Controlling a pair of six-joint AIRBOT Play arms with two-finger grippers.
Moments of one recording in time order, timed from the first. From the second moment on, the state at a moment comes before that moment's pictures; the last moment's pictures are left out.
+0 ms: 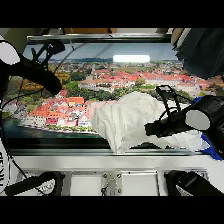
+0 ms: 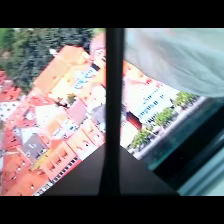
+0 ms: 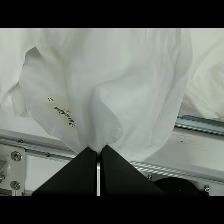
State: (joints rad) left arm -0.09 -1.33 1.67 1.36 -1.61 -0.83; right arm 0.54 -0.91 1.16 -1.51 1.62 1.99
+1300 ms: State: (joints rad) left arm 0.03 -1.12 1.01 1.04 -1.74 -0.09; right arm 0.47 -0.91 1.23 -1.50 1.62 1.99
